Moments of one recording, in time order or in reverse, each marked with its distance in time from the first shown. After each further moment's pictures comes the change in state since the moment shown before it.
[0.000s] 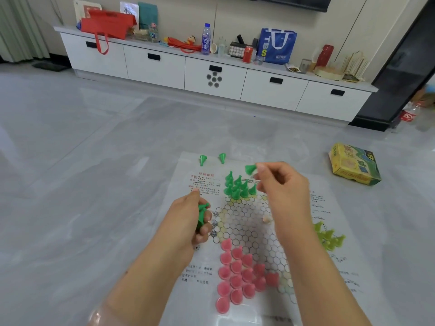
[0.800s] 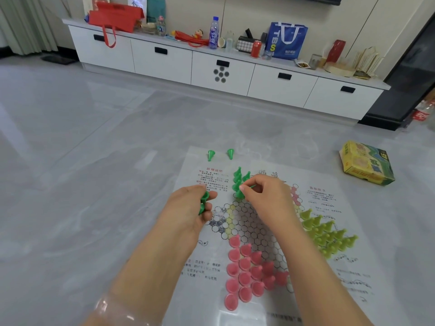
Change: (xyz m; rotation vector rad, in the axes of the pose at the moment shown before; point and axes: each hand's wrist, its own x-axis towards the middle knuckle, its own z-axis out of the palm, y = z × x) left_hand 0.015 0.007 -0.003 -0.135 0.103 0.002; right_hand 0.016 0.038 0.020 -0.539 -0.221 -0.023
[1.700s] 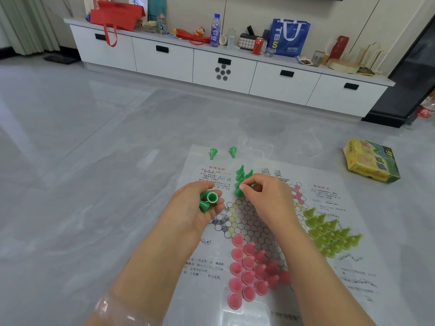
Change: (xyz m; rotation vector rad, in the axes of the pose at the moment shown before) left_hand -0.004 0.004 -0.001 -0.102 -0.056 -0.030; right_hand 0.003 0.004 0.007 -0.113 0.024 -0.015
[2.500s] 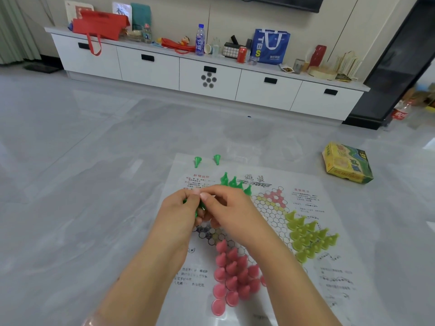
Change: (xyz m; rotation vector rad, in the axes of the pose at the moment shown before) left_hand -0.002 -0.014 0.000 0.341 -0.039 0.261; right_hand -0.032 -0.042 -0.008 0.405 -0.320 -0.096
